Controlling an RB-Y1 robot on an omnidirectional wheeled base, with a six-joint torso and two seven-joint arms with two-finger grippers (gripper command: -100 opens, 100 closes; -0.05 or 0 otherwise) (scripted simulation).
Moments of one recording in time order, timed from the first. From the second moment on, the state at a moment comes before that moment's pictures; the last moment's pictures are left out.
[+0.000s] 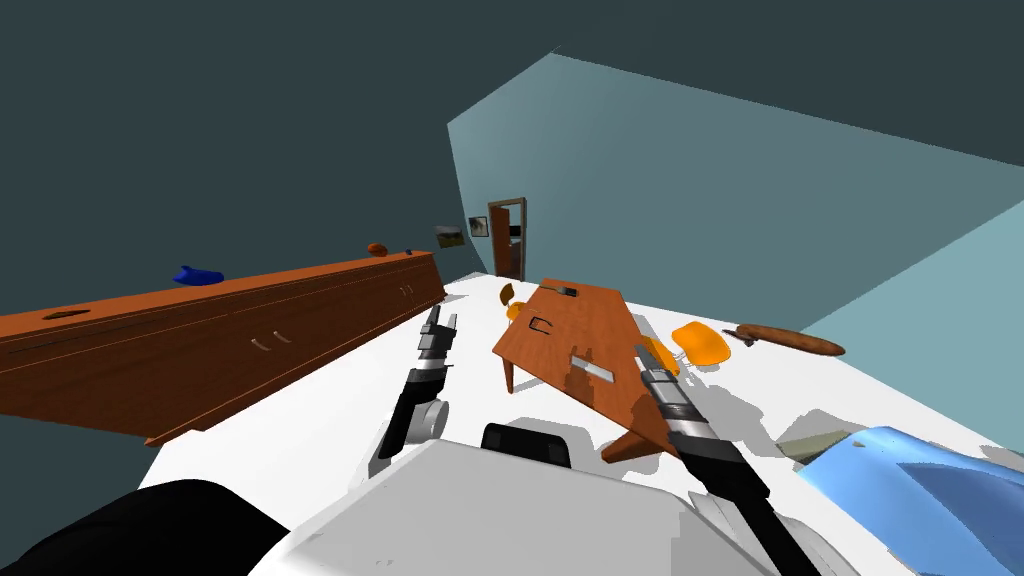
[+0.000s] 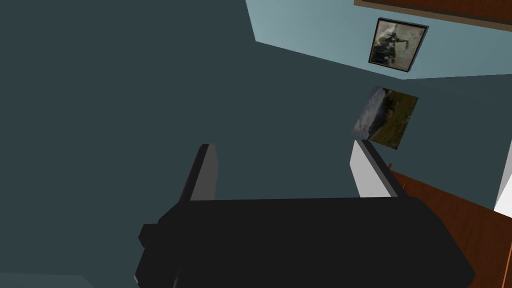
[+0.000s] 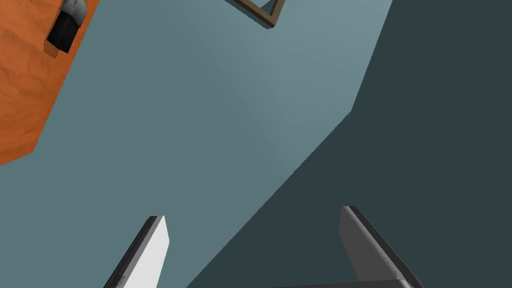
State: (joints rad) left arm 0.53 0.03 0.00 -2.23 0.03 -0.40 0.17; right arm 0.63 -0.34 -0.12 -2.02 0.10 -0.41 0.02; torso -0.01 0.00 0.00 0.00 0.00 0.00
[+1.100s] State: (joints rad) left arm 0.53 0.03 0.00 -2.23 0.03 -0.40 0.17; right arm 0.74 -0.48 -0.14 -1.73 0.26 -0.44 0.10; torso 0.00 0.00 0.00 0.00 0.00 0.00
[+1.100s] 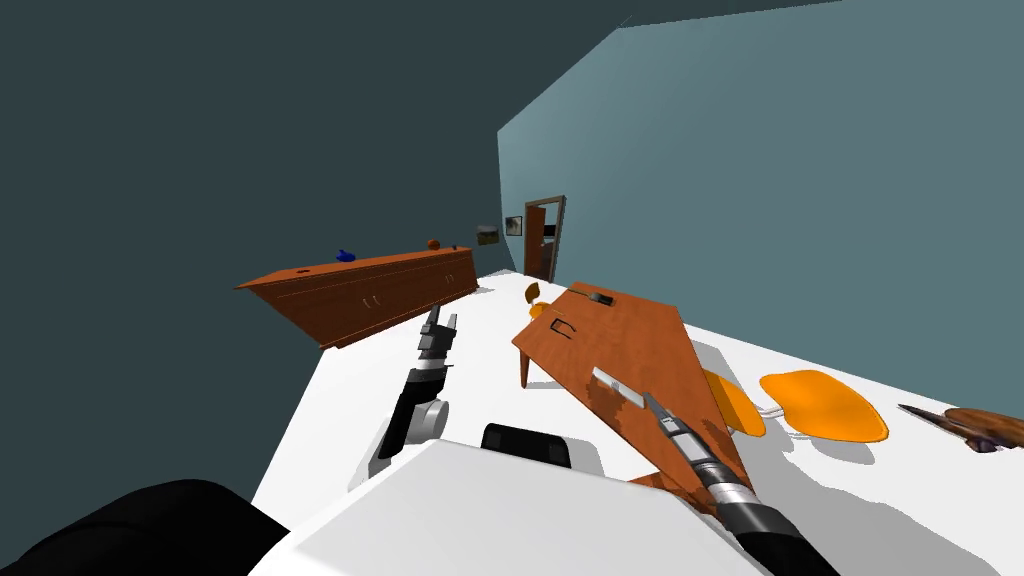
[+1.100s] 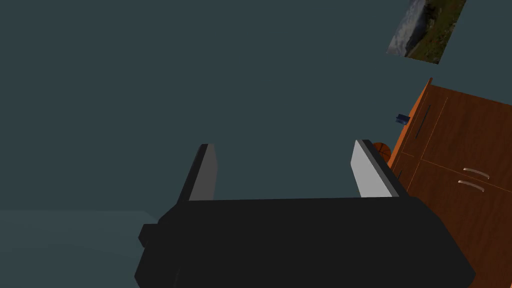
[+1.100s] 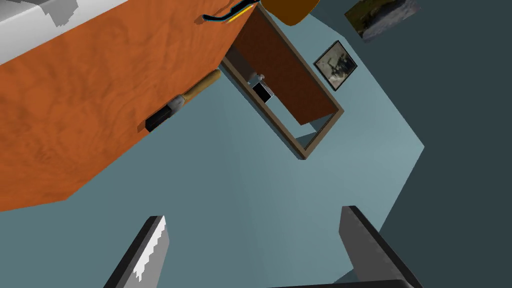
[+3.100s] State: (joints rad) left arm 0.53 0.03 0.01 -2.23 0.03 -0.40 0.17; right arm 0.89 -0.68 -0.05 -1.22 0.61 -0.49 0.20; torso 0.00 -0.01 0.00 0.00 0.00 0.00
